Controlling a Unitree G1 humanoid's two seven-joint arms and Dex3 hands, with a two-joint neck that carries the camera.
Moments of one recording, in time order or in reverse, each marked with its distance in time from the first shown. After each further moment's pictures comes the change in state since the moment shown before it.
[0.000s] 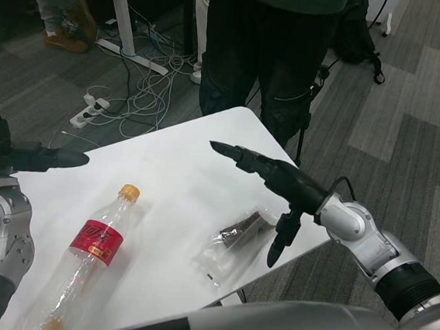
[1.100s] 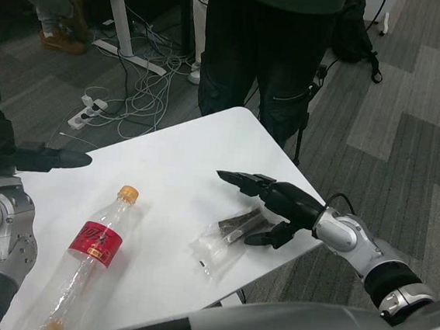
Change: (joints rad) left arm 0.000 -0.002 -0.007 0.001 -0.011 0.001 -0.001; right arm -0.124 0.091 -0.044 0.445 -0.256 -0.249 -0.044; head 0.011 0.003
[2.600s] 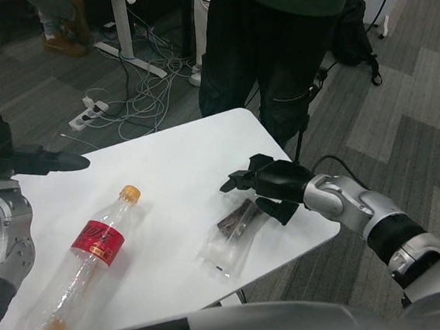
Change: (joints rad) left arm 0.005 0.000 0.000 0.000 -0.002 0.000 -0.014; right arm -0.203 -0.246 0.336 -0.098 -0.199 0.317 -0.048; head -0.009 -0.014
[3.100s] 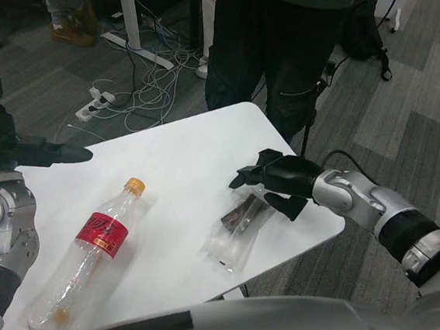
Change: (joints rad) left arm 0.000 -0.003 0.006 0.000 -0.002 0.000 -0.003; right arm 0.057 -0.019 -0.042 -0.062 0.049 0.033 0.004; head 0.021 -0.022
